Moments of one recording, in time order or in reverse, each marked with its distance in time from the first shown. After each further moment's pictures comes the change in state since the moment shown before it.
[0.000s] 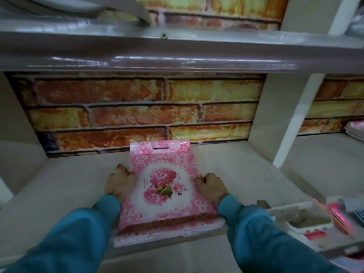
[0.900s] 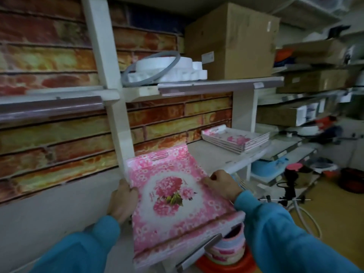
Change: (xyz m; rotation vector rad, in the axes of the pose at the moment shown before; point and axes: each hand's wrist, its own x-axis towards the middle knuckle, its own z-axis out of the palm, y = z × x) left_hand -0.341 0.424 0.228 -0.235 -0.302 0.363; right_hand -0.169 0.392 -0.452 0.033 0.315 0.080
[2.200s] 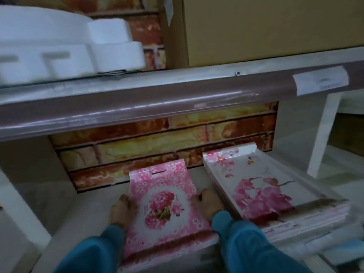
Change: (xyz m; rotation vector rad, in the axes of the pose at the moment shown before) left_hand 0.340 0.110 0.345 0.333 0.262 -0.367; right_hand 0.519 0.218 -0.003 0.007 -0.320 -0.131
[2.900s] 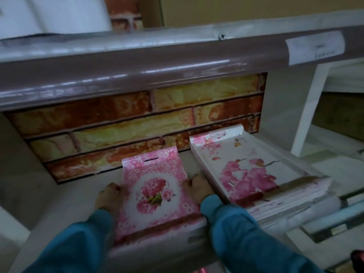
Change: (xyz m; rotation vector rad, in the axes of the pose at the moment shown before) left_hand 0.027 -0.006 0.022 0.047 -0.082 -0.023; right_hand 0.002 0.012 -0.001 0.013 -0.025 0.072
